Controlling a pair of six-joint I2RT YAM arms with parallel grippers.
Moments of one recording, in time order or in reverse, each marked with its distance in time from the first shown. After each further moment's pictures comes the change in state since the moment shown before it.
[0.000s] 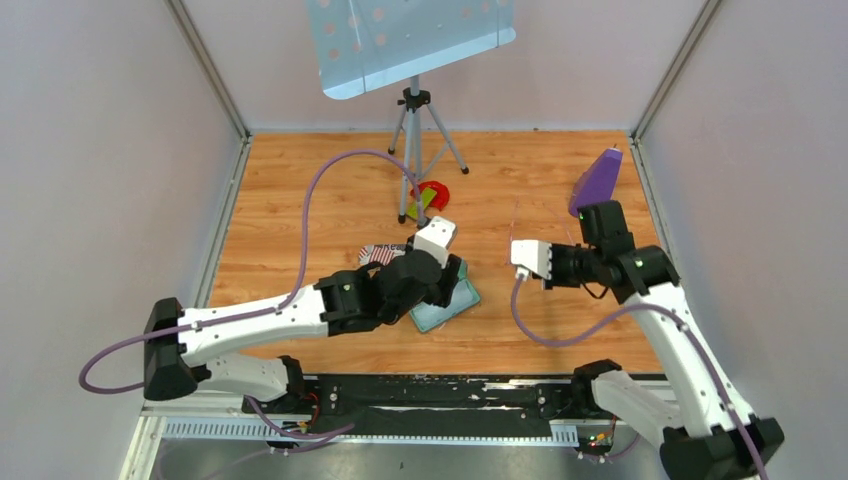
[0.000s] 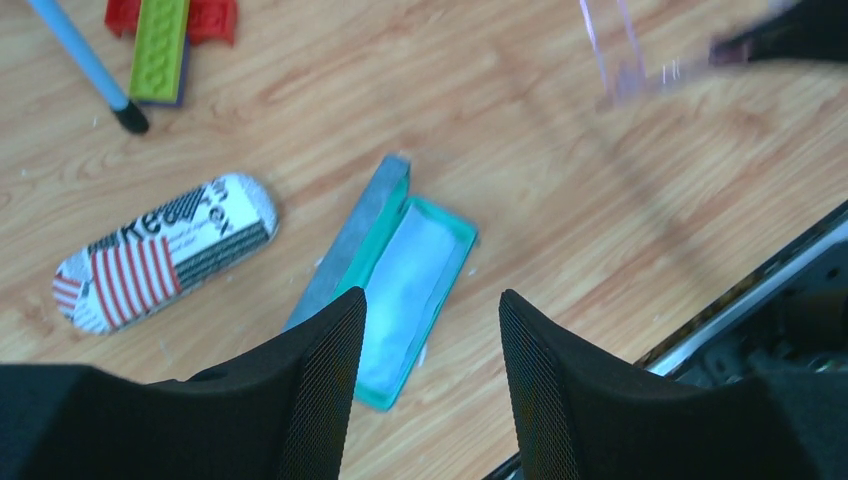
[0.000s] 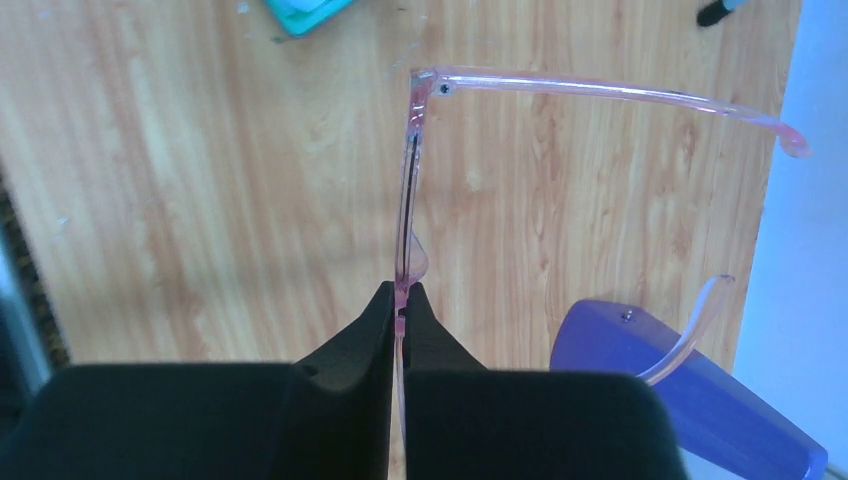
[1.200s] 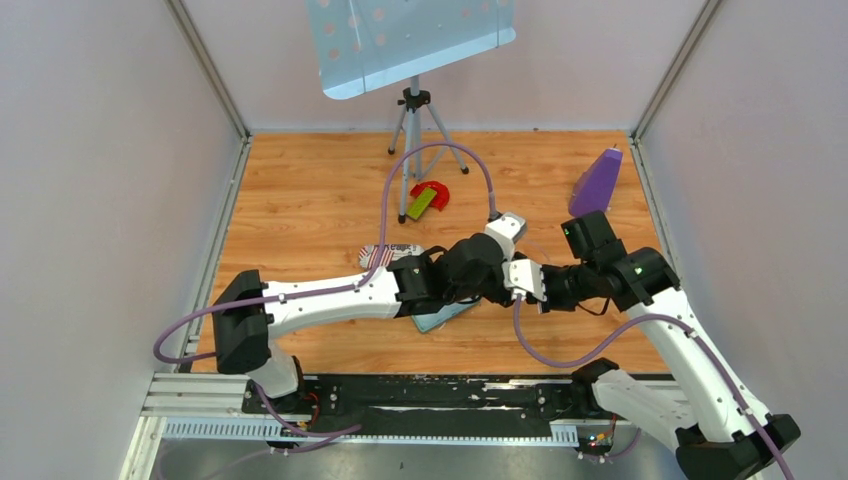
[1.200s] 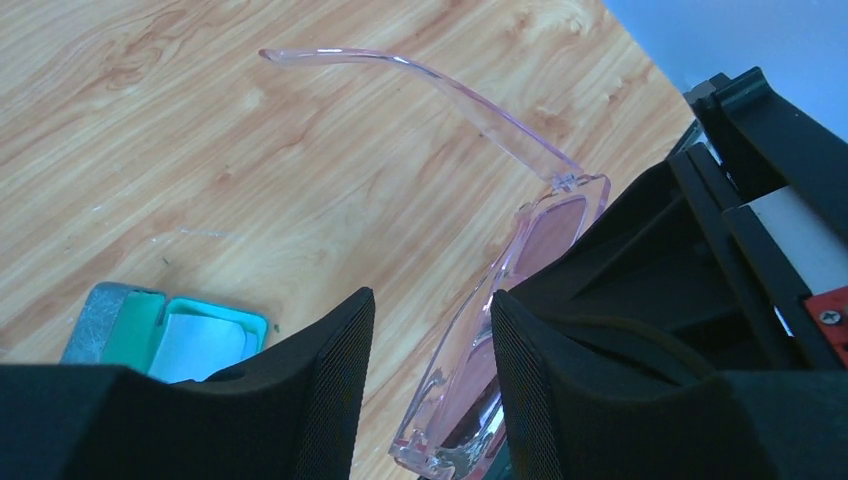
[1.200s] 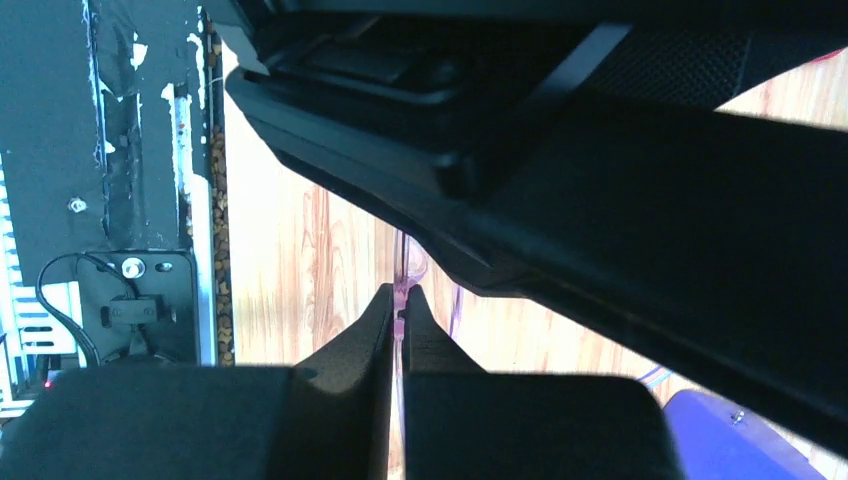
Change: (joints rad) left arm 0.009 0.421 0.313 0.190 0.325 -0.040; right arm 0.170 -0.102 0.034 -0.251 -0.087 0.064
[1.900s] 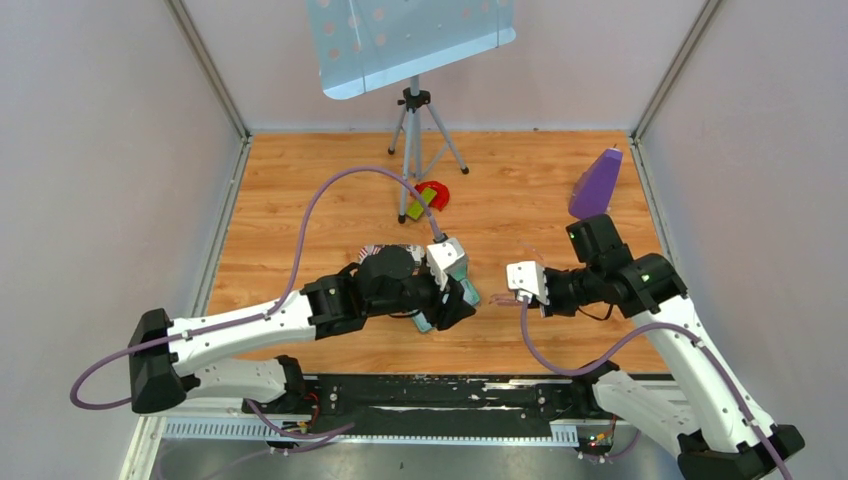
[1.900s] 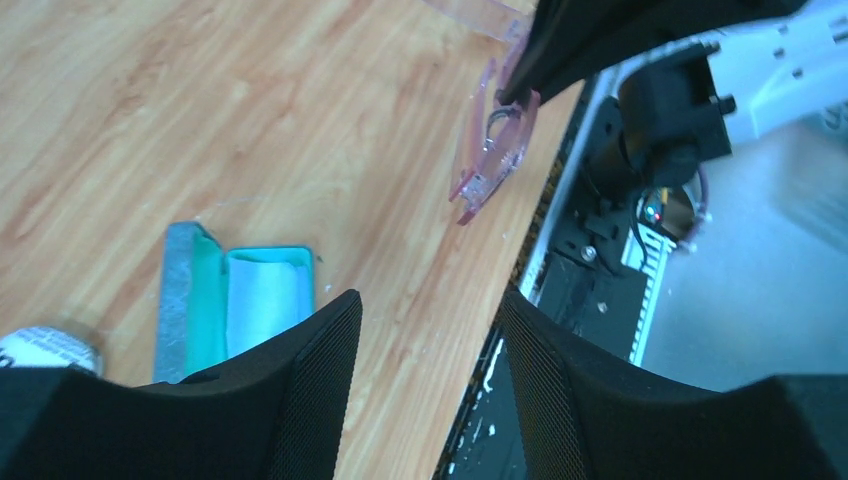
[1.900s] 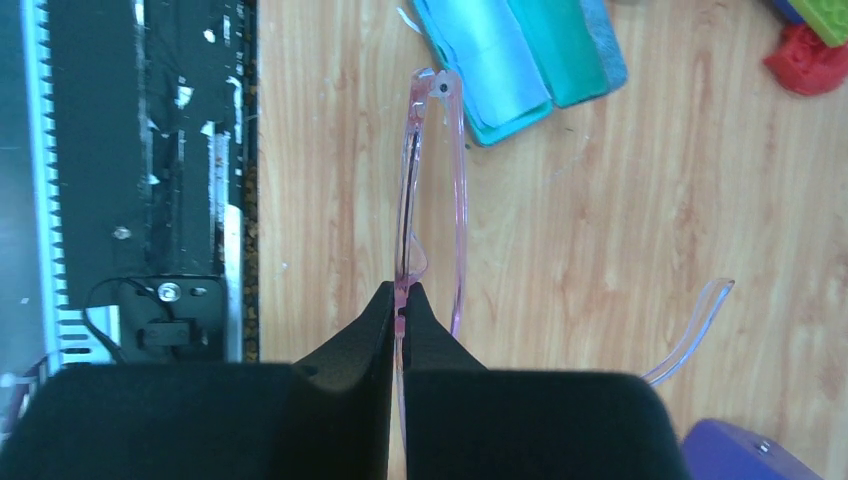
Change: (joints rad) left arm 0.072 -0.469 -0.385 0.050 0.249 0.275; right arm 0.002 -0.045 -0.002 0.005 -0.061 0.035
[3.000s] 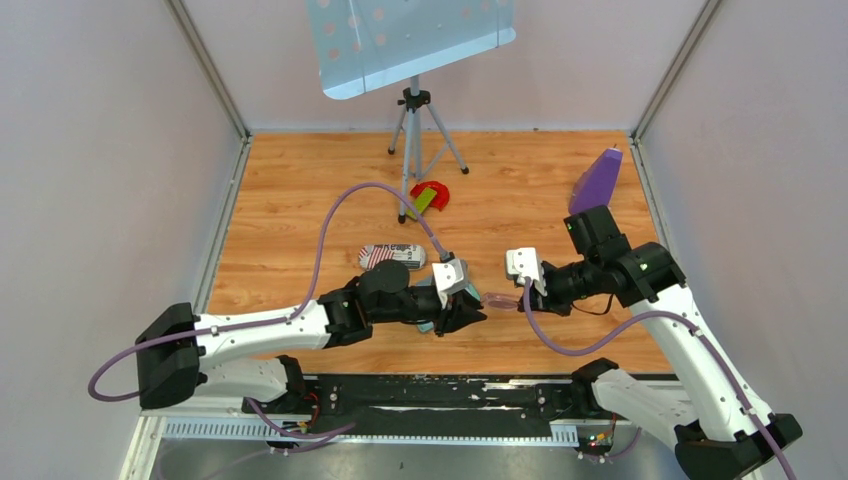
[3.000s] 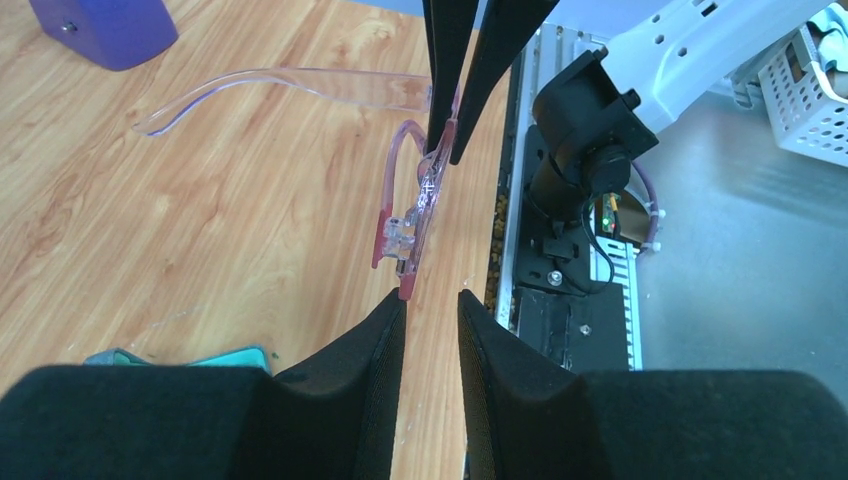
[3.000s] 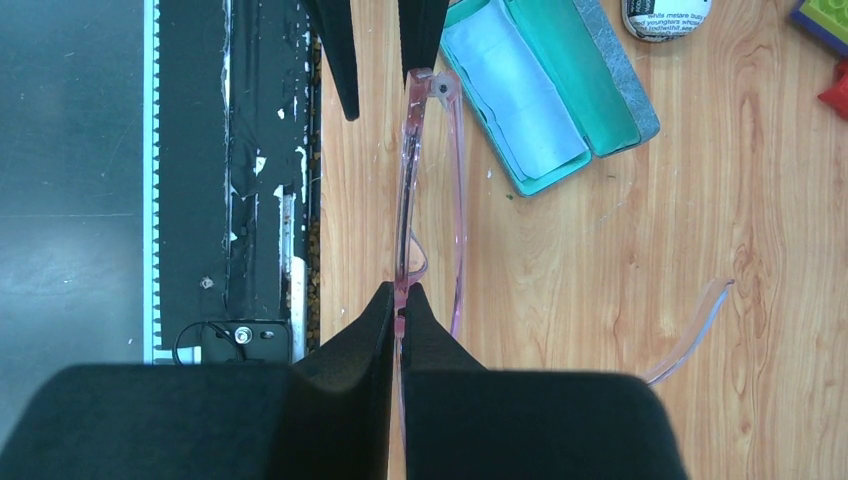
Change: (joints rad) left arm 0.000 0.040 -0.217 0.453 0.229 0.104; right arm 0.000 0.064 0.069 -0.049 -0.150 0.113
